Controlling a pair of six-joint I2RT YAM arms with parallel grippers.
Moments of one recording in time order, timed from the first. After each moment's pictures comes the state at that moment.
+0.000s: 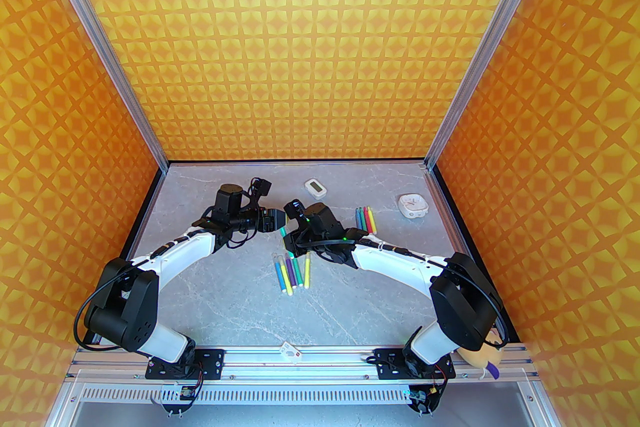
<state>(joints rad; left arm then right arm) -0.38 1.55 0.98 0.04 0.68 -0.39 0.74 1.60 1.04 -0.12 -0.23 0.30</state>
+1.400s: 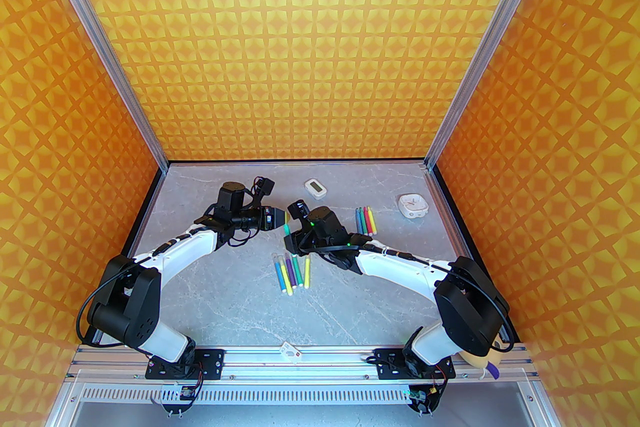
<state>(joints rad) -0.39 1.57 1.00 0.03 0.76 -0.45 0.74 1.56 0.96 -0.01 -0.17 0.29</state>
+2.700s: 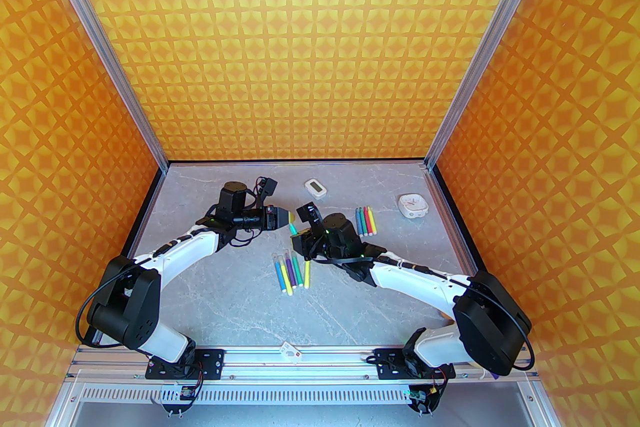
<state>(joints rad) -0.40 1.56 1.00 0.07 0.82 -0.60 0.73 1.42 0.79 0.15 -0.21 0.26</state>
